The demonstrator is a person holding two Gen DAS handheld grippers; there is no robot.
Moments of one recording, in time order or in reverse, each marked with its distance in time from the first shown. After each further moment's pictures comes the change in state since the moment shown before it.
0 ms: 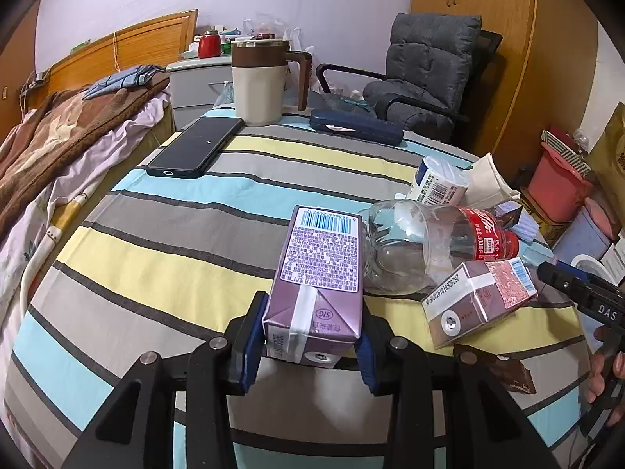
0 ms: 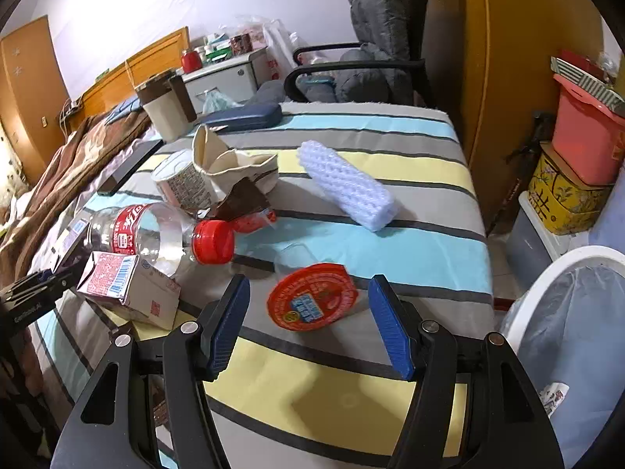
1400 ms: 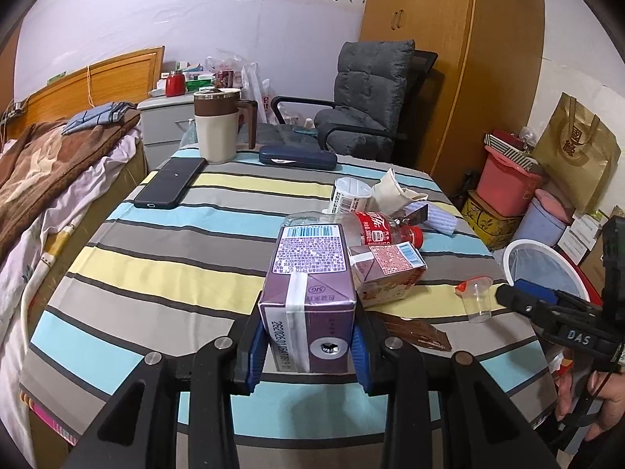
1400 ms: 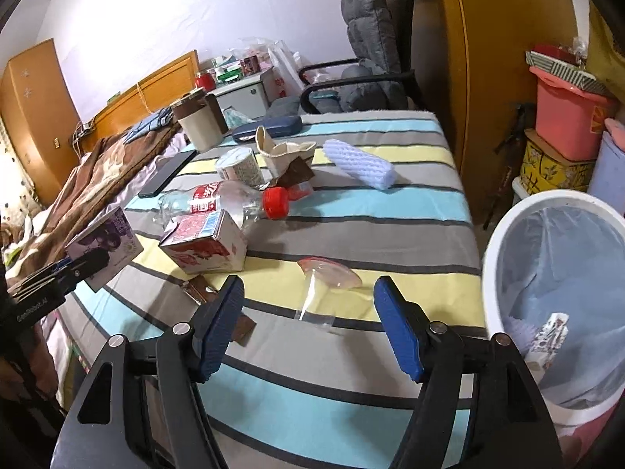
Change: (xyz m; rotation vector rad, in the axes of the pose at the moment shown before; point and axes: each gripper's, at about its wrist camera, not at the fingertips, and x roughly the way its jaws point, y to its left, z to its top) left arm -0.083 -0.031 -0.025 0.079 -0.100 -0.118; right arm -0.046 0.026 -0.036 0.079 -0.064 0.023
